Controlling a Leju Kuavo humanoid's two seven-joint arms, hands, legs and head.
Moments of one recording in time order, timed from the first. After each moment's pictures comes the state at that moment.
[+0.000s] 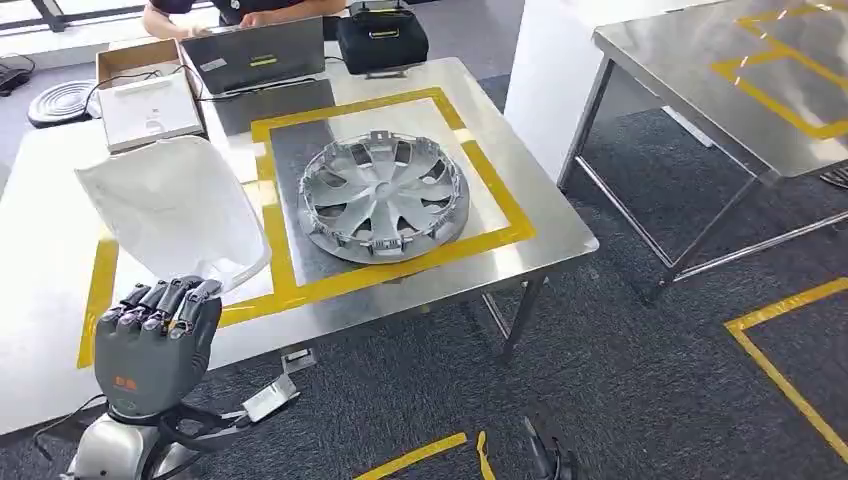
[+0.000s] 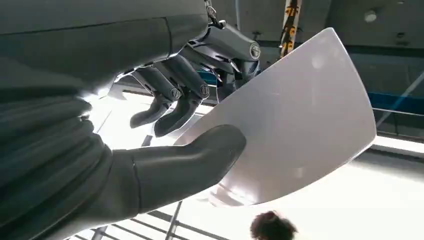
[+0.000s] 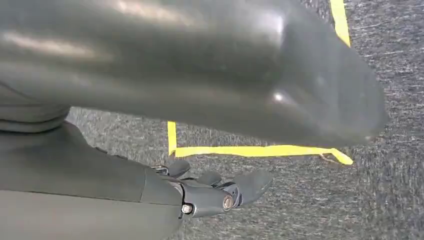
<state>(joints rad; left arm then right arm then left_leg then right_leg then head) -0.17 0.05 -0.32 -1.56 -1.46 0.64 -0.27 -0.12 0.15 -0.87 -0.19 0.99 -0.02 -0.25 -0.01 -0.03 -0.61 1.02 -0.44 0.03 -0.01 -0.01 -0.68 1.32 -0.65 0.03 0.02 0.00</state>
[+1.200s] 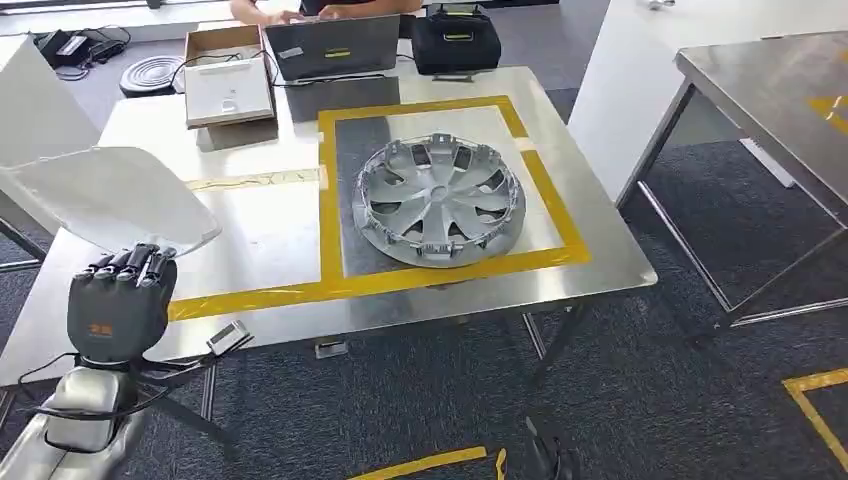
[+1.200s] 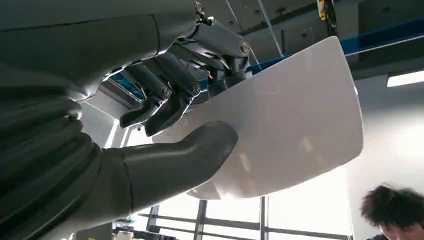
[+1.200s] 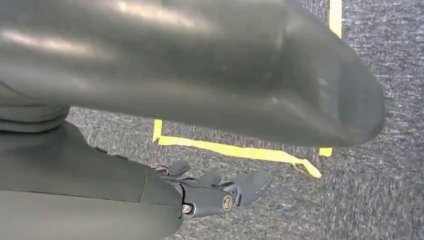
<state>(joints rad) -0.47 0.29 -0.49 -1.13 -1.50 0.70 0.06 -0.12 0.15 -0.89 -0.19 0.97 -0.02 -0.26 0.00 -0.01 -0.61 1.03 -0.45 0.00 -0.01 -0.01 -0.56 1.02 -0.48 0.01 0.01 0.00</state>
